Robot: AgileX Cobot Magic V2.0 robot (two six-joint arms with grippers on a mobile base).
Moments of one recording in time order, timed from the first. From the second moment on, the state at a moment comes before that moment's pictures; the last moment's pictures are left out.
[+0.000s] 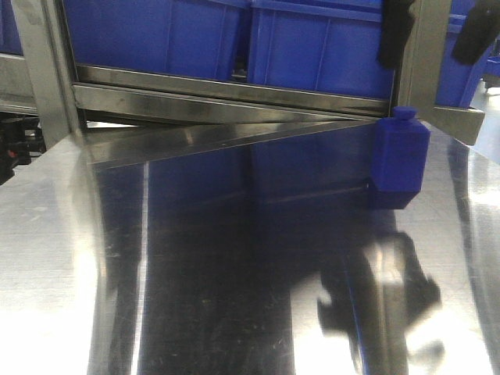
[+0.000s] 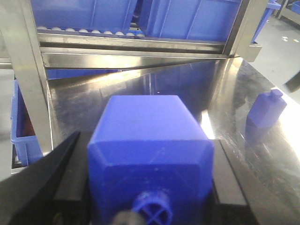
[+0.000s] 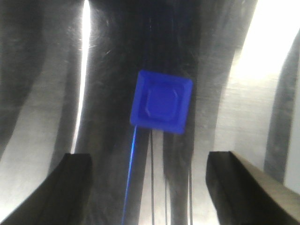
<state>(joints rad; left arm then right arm) -0.28 0.58 -0.80 -0.18 0.63 0.05 0.31 1.72 -1.60 -0.04 1.14 0.23</state>
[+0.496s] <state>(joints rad) -0.28 0.58 -0.80 -0.19 0.63 0.05 0.30 1.97 -1.63 -0.11 1.08 0.28</state>
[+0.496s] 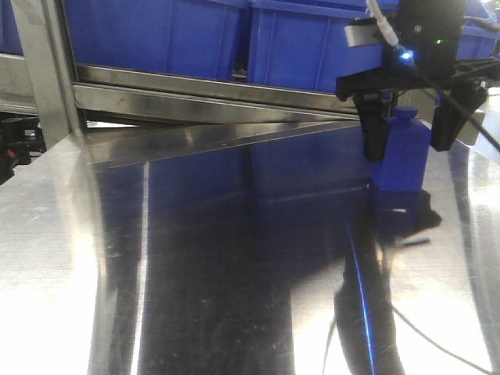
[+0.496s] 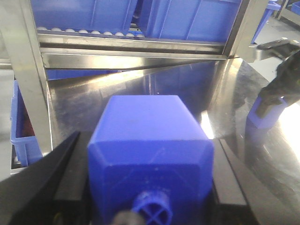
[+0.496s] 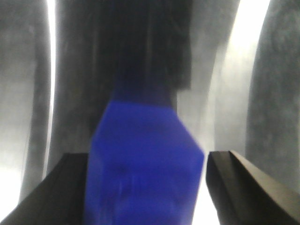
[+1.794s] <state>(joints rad) -0.28 -0.01 -0.42 0.03 0.43 0.05 0.38 1.39 -1.14 -0.11 0.72 0.28</state>
